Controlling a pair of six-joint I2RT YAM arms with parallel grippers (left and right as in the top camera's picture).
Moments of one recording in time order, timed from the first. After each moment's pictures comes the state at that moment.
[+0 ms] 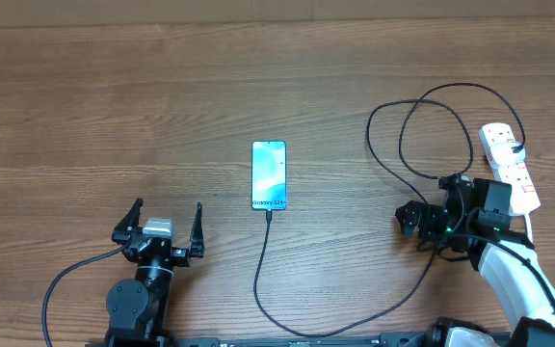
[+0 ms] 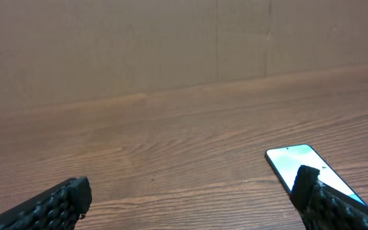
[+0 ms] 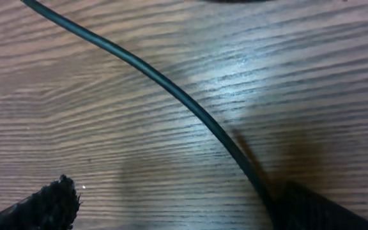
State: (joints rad) left arm -0.10 0.02 0.01 -0.08 -0.02 0.07; right arm -0.24 1.28 0.47 -0.35 -0.33 -0.01
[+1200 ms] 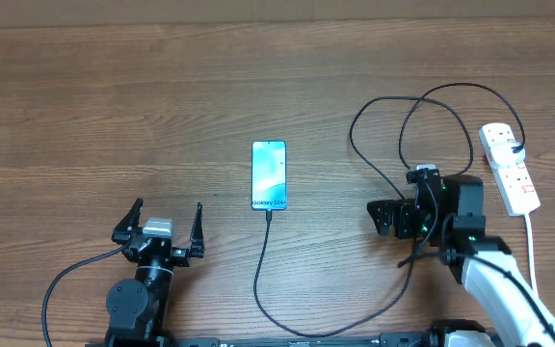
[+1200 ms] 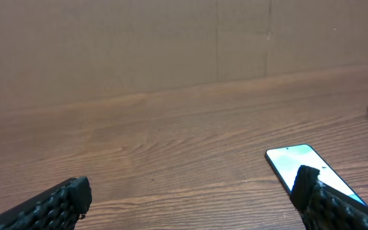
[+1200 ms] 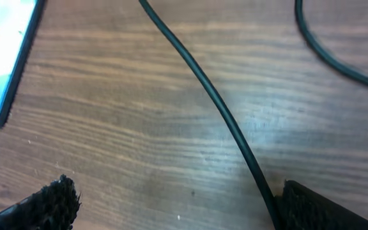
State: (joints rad) left arm -0.10 0.02 0.01 -0.08 -0.02 0.07; right arm -0.03 1.20 0.41 -0.16 -0.38 -0.01
